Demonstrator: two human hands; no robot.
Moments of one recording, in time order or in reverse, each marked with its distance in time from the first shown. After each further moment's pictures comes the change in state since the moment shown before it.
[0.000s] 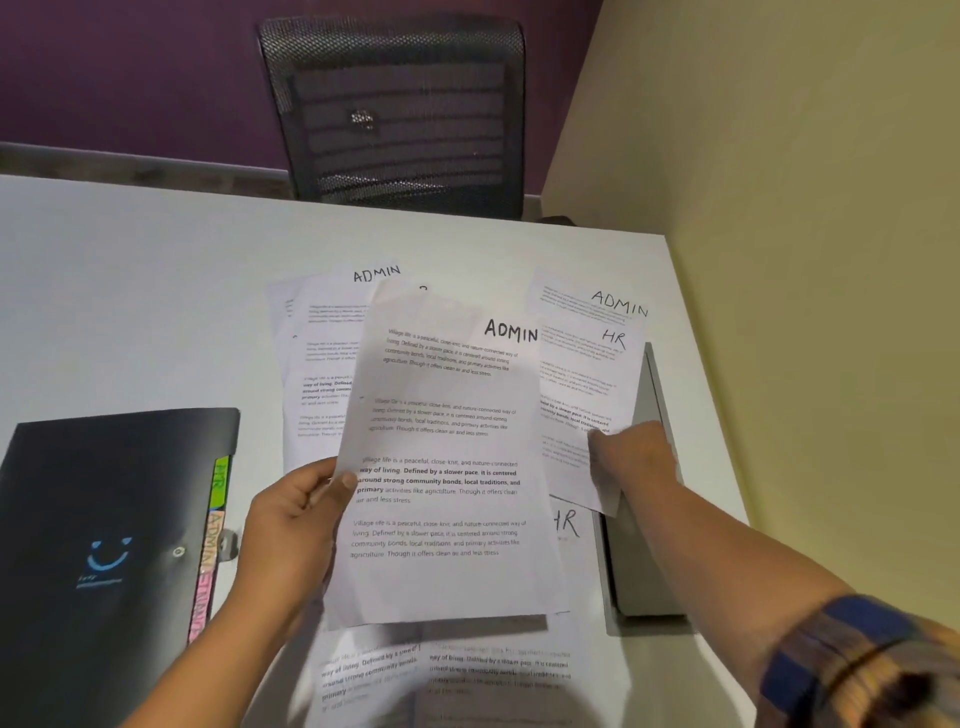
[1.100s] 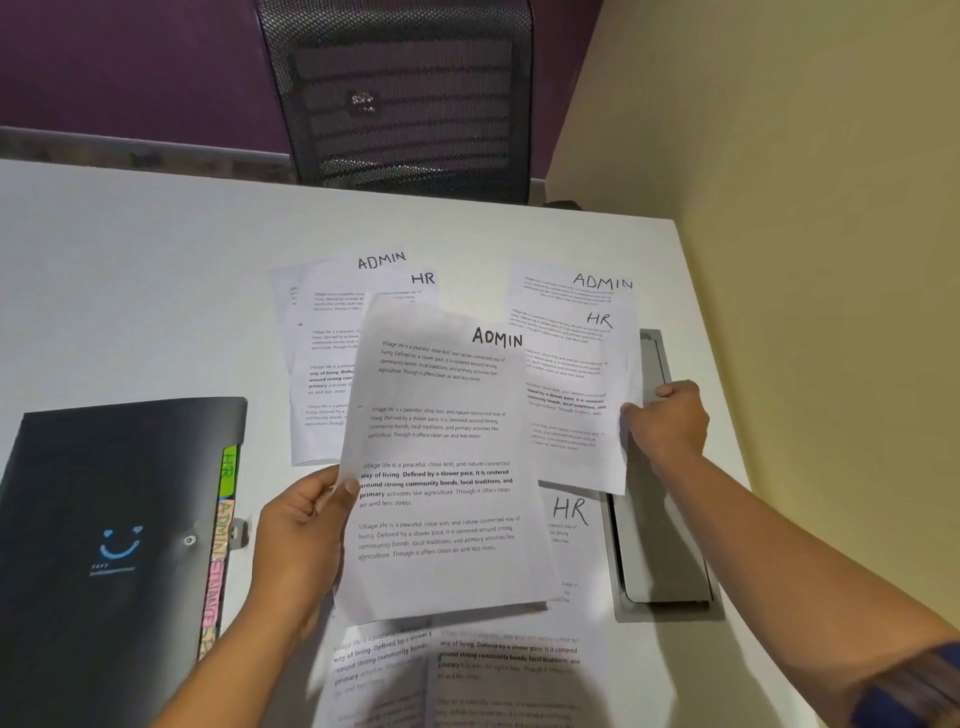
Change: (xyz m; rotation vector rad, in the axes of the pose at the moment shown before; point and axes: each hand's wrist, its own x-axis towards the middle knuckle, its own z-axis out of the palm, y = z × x) left_hand -0.003 -0.015 -0.004 -0.044 0.066 -0.078; right_hand 0.000 -0.015 -0.022 0.119 0.150 -0.149
